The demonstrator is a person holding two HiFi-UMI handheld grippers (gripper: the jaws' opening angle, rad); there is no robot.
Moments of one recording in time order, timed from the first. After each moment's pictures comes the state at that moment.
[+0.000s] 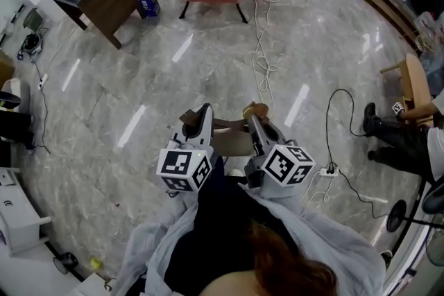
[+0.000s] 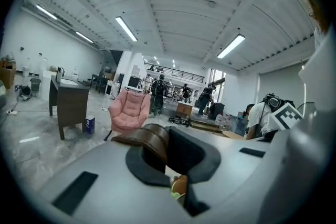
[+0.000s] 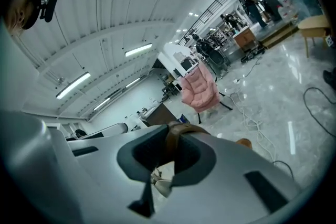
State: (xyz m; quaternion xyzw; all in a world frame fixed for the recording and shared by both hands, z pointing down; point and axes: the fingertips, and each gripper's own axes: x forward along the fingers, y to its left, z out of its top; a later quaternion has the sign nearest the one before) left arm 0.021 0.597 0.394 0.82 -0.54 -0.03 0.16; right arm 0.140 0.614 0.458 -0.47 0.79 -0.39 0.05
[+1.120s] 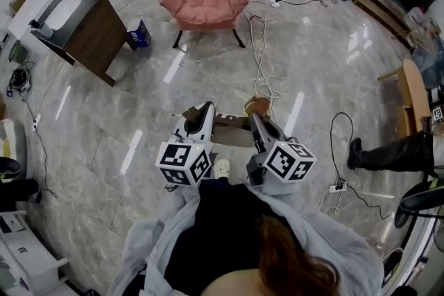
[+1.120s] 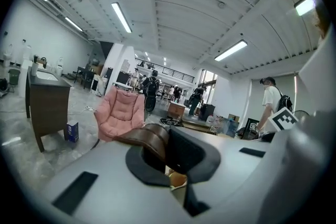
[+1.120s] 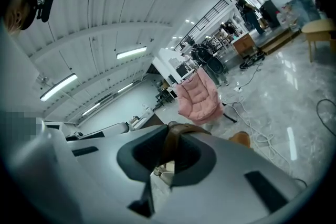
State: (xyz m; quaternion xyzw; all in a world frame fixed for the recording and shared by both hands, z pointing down) left arm -0.048 0.365 0.382 0.86 -0.47 -0.03 0.18; right arm 0.069 0.396 0.441 -0.52 0.77 -0.37 0.07
